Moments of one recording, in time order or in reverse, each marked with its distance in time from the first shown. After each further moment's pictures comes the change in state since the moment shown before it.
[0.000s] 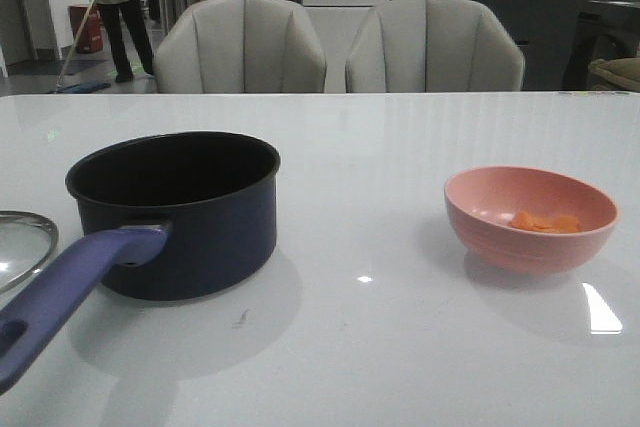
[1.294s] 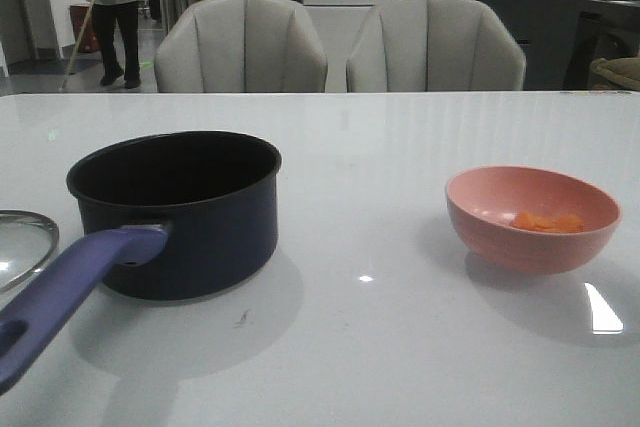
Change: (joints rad) left arm -0.024 0.000 0.002 0.004 -0.005 0.000; right arm 0.000 0.997 -0.676 0.112 0.325 0.000
